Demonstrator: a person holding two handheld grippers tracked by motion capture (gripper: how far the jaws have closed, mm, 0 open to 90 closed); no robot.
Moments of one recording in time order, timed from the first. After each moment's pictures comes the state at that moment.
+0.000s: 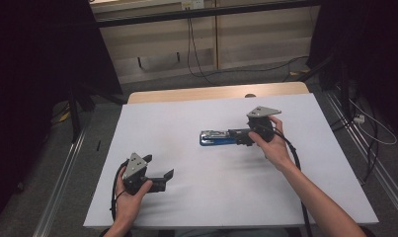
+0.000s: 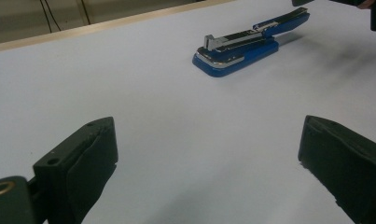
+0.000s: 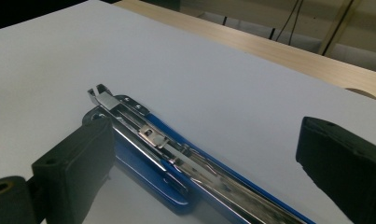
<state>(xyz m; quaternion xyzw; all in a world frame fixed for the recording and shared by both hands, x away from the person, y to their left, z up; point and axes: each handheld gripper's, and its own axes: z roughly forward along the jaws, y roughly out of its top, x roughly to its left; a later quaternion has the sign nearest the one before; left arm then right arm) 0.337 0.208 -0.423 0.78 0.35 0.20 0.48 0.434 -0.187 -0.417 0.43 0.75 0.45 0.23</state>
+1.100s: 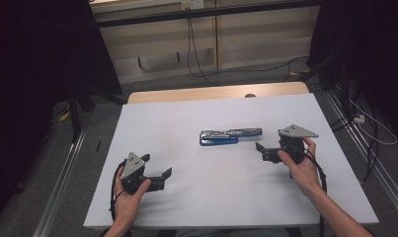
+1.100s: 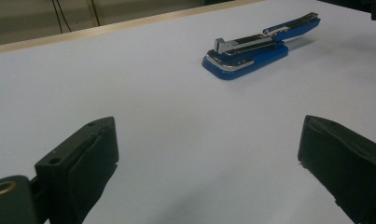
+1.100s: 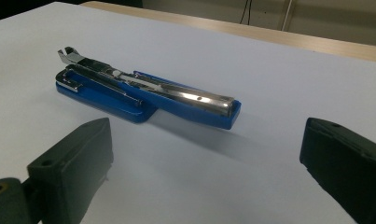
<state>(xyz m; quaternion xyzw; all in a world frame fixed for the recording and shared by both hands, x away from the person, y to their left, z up) 0.337 0.211 -0.422 0.77 0.36 0.22 0.48 0.364 -0.250 -0.431 0.48 0.71 0.45 0.26</state>
